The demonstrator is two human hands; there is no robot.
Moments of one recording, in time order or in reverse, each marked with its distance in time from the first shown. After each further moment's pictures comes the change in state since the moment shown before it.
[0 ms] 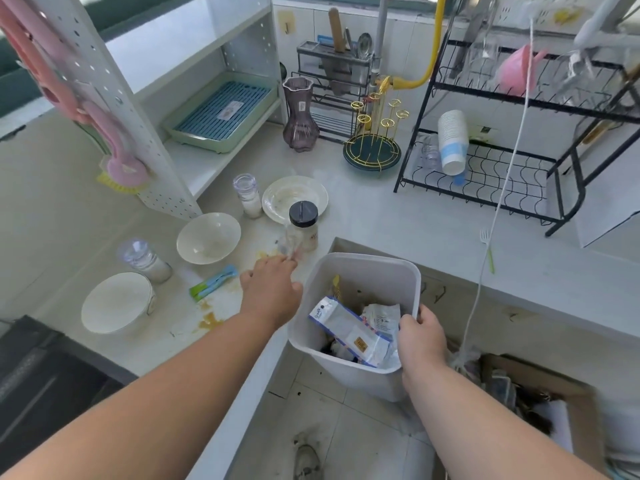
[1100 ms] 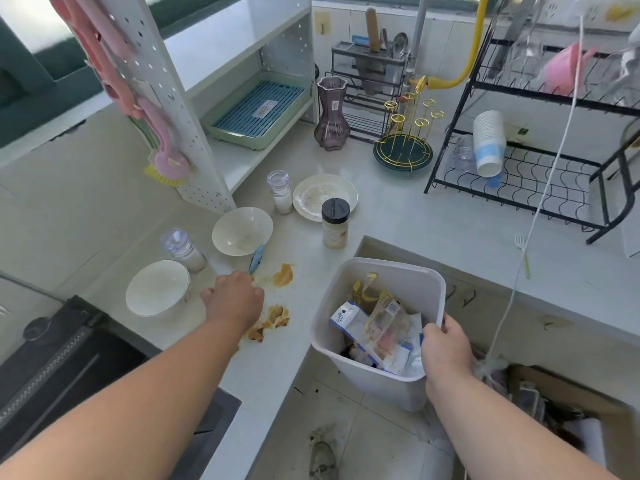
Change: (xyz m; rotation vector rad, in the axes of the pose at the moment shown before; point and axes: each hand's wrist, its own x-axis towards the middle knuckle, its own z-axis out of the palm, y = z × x) left_hand -0.009 -0.122 0.011 0.033 -0.003 -0.333; right_hand 0.000 0.024 0.013 0.004 0.011 -0.041
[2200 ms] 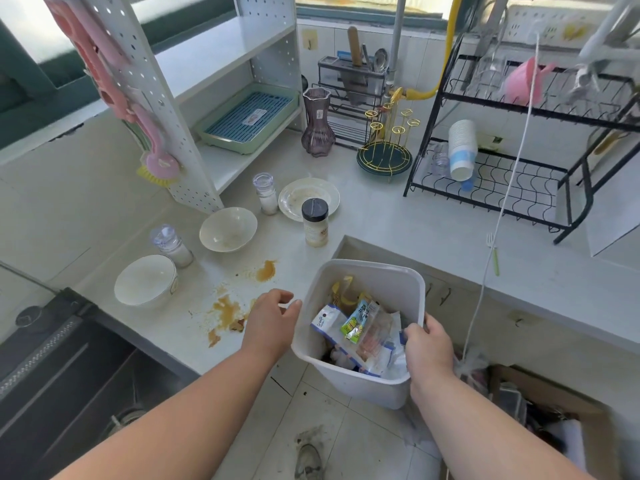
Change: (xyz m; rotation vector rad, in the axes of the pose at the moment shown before) left_hand -0.107 0.081 0.027 -0.680 0.018 0.066; right_hand -0.005 0.009 -0.039 0.066 -0.103 -0.005
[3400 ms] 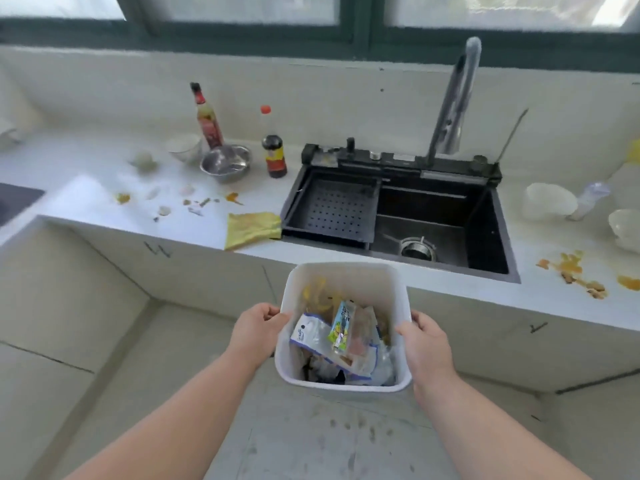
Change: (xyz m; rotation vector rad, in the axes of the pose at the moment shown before) left_hand -0.639 -0.212 -0.052 -0.657 0.965 -0.975; right_hand -0.390 0.170 -0.030 -0.631 -1.257 -0.332
